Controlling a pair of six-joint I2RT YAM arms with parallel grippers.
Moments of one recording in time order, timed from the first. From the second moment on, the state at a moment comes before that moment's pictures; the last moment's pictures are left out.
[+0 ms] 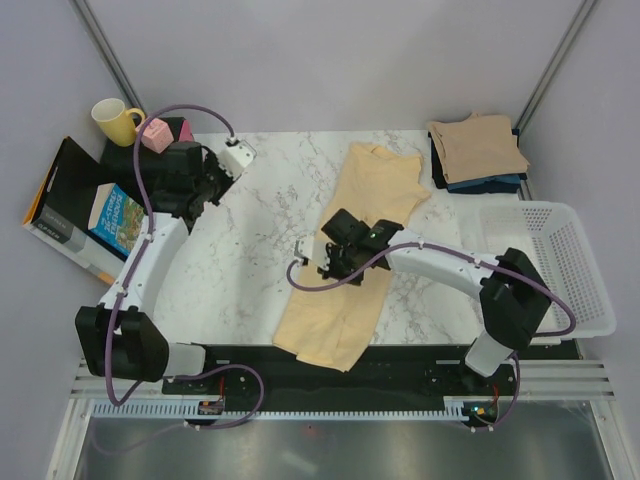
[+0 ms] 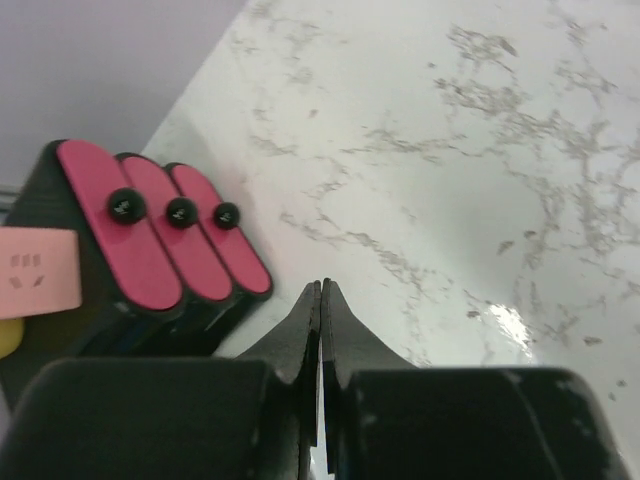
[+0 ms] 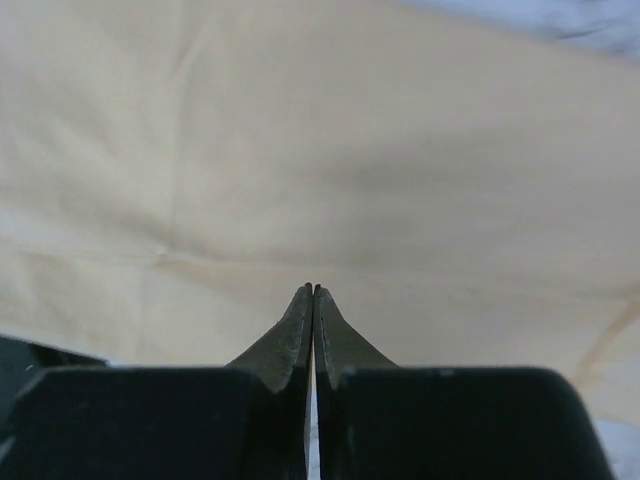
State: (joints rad) left arm -0.08 1.35 1.24 -0.41 0.14 0.73; right arm 0.90 1.66 1.18 -0.70 -0.21 -0.52
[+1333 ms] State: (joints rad) left arm -0.14 1.37 1.12 -0.43 0.16 0.85; right arm 0.45 2.60 2.28 -0.44 0.19 -0.58
